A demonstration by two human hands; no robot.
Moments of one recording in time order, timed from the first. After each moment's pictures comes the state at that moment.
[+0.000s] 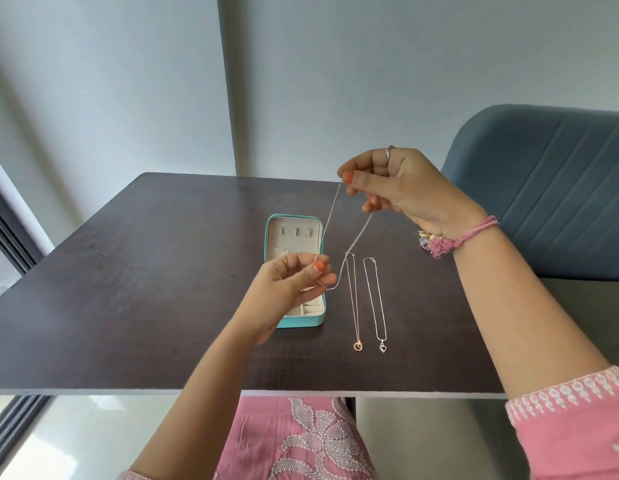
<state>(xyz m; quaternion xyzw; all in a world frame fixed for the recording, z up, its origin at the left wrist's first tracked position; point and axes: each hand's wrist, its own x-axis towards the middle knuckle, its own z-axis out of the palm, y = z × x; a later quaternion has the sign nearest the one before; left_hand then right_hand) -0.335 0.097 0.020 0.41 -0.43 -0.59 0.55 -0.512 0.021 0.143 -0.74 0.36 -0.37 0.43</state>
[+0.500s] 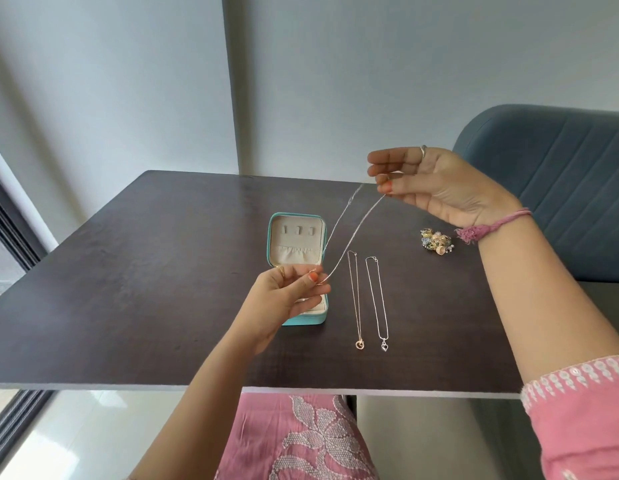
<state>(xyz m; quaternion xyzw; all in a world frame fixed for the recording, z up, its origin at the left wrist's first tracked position) -0.330 0.103 0.007 0.43 -0.40 -0.60 0.54 -0.548 0.007 0.147 -0.68 0.31 -0.35 0.56</state>
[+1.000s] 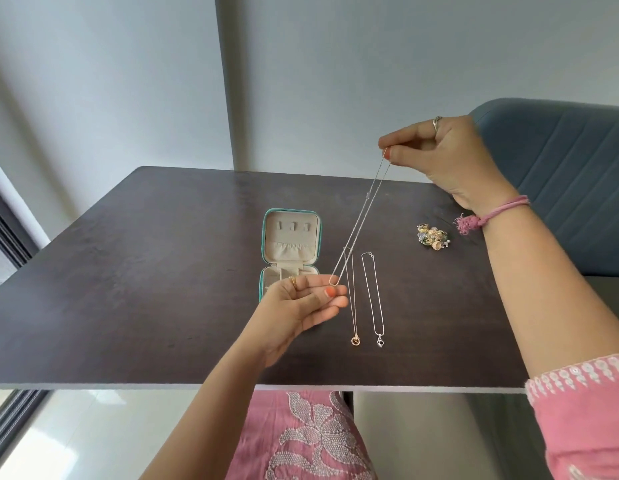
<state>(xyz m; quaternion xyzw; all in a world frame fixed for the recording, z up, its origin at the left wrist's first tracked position) -0.351 0.115 0.005 0.37 -0.35 -0.68 0.52 -0.550 -0.006 0.152 -0.75 0.39 -0.47 0.27</state>
